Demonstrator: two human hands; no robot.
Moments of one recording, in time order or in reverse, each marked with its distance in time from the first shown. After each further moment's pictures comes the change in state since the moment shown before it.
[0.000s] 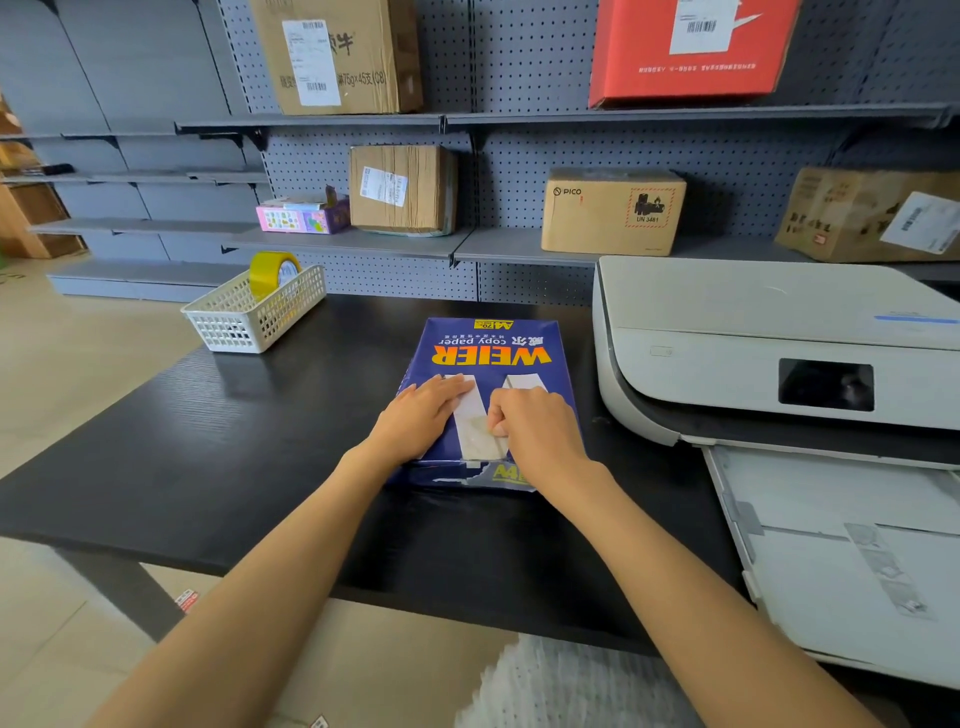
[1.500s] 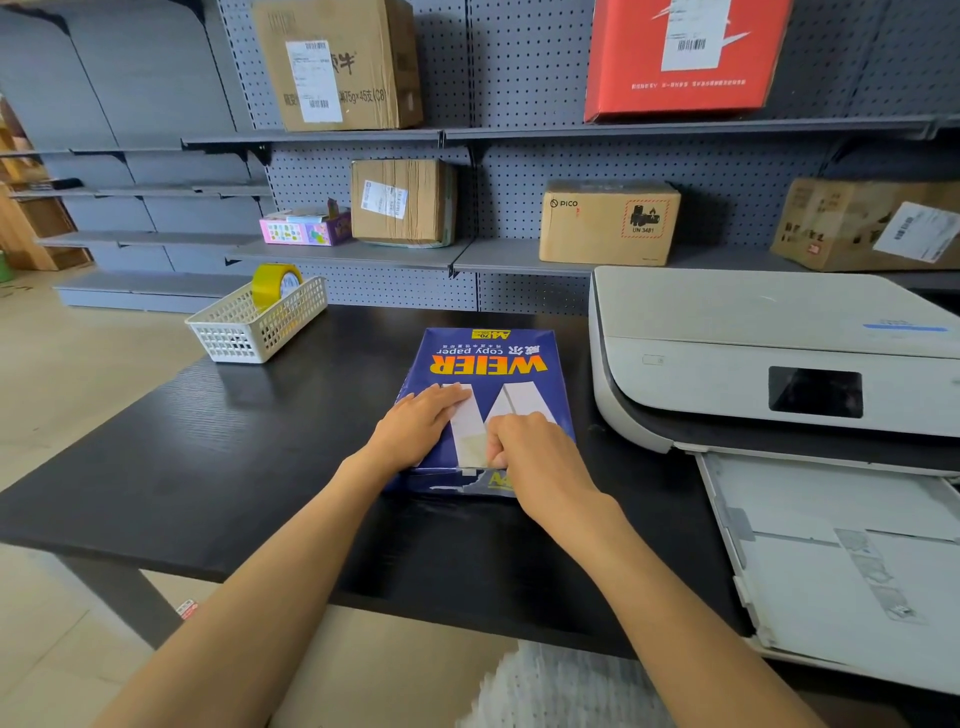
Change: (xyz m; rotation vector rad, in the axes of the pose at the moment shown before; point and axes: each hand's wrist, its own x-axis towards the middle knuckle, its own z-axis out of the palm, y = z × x) left_hand 0.002 -0.004 0.002 -0.002 -0.009 -0.009; right_hand -0.036 -0.016 -0.026 0.035 -0.161 0.032
